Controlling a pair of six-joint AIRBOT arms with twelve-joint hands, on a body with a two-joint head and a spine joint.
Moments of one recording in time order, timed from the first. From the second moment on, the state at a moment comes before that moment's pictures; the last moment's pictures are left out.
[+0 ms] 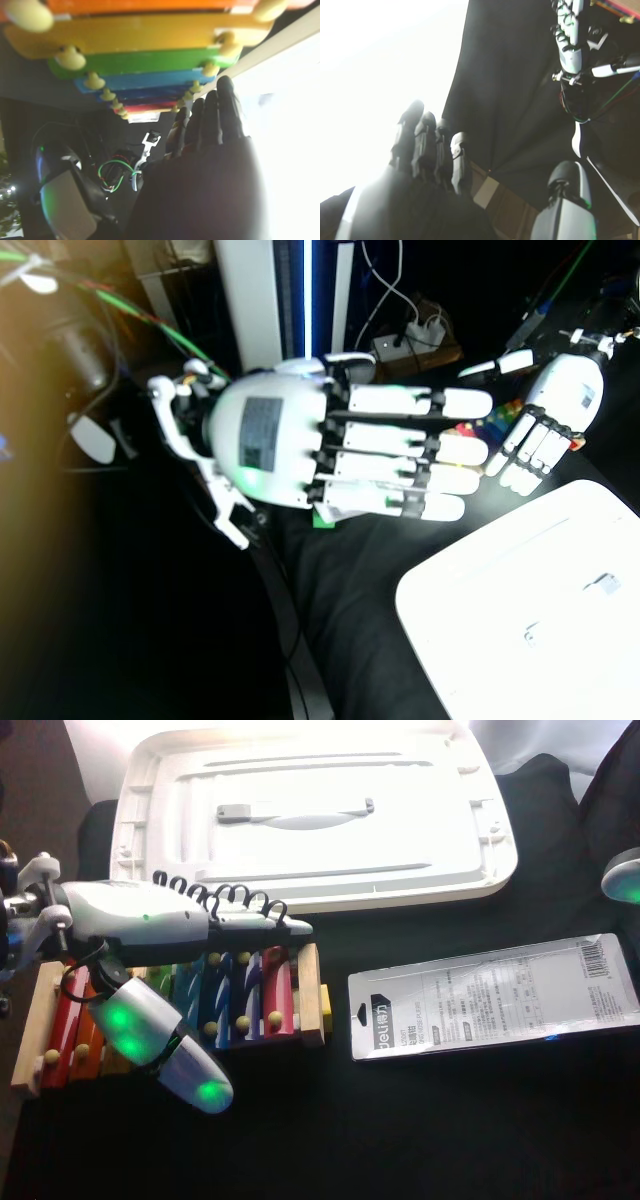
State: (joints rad) left arm 0.66 -1.00 1.25 1.16 -0.52 -0.07; right arm -0.95 -0.94 1.29 -0.08 1.34 -0.09
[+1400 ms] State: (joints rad) left arm 0.71 -1.07 1.31 1.13 -0.47 -0.06; right arm -0.95 -0.95 1.29 -0.09 1.37 -0.09
